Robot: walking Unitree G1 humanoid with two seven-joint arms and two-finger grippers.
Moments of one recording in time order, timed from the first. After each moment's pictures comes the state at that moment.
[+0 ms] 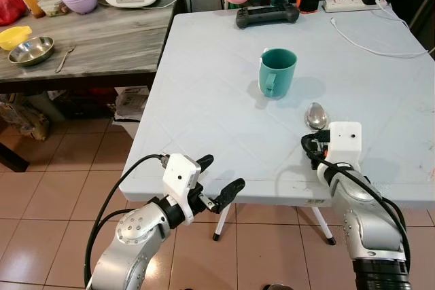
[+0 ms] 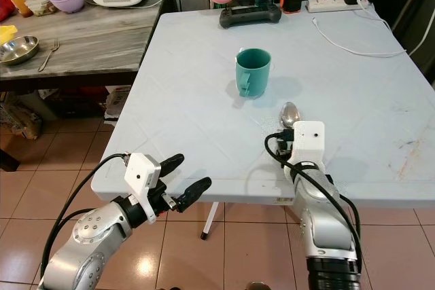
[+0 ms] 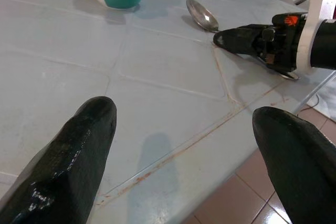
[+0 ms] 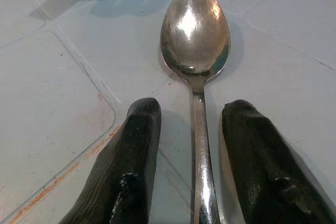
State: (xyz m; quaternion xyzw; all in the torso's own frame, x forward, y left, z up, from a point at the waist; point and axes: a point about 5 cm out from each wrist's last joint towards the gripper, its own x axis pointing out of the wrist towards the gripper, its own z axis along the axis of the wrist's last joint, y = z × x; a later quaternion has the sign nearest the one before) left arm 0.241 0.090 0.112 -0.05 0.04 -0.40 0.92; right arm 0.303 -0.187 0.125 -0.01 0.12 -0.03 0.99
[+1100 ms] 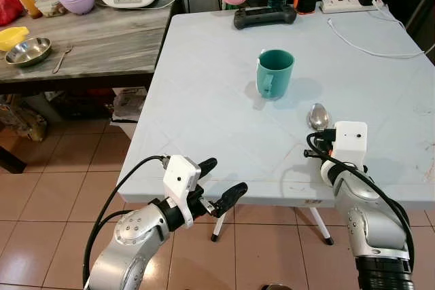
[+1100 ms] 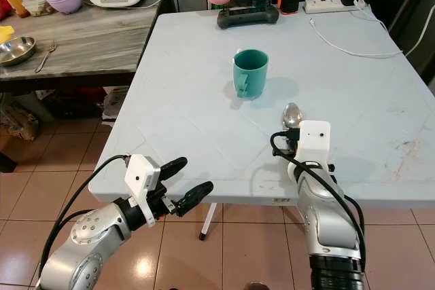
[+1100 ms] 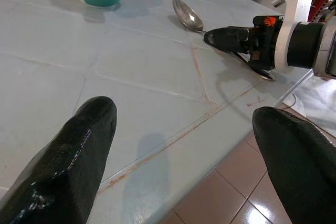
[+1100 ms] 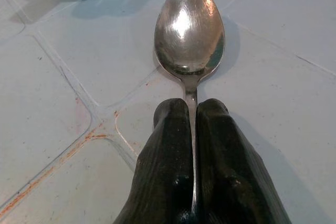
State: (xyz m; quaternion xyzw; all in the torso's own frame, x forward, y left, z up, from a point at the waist) left arm 0.237 0.089 0.113 -0.07 0.05 -0.42 0.90; right arm 0.304 -0.192 0.121 0.00 0.14 -0.04 0.99
